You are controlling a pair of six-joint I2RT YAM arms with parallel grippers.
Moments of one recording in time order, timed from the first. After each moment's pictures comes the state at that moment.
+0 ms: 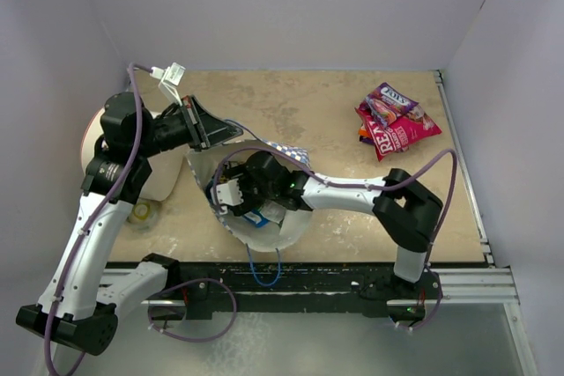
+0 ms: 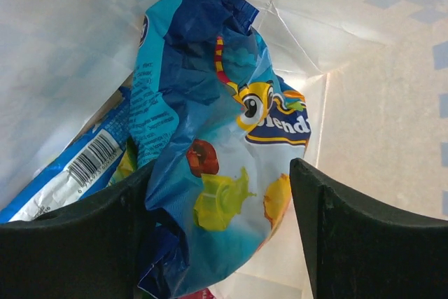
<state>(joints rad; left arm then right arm) -0.26 0.97 1.25 -0.41 0.73 -0.81 1.04 1.79 1.14 0.05 -0.15 -0.95</state>
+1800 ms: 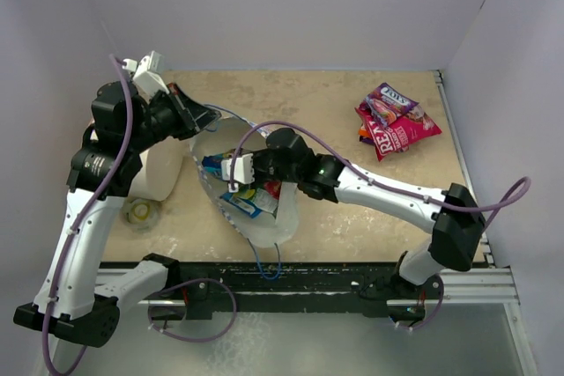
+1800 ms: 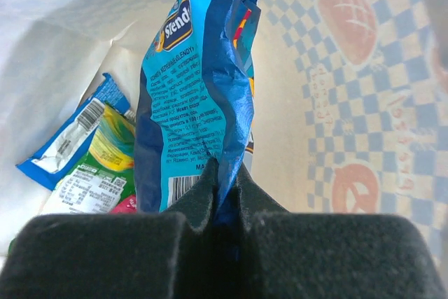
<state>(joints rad) -0.26 1.03 1.44 -0.67 0.35 -0.68 1.01 1.57 1.25 -0.14 -0.11 -0.90</state>
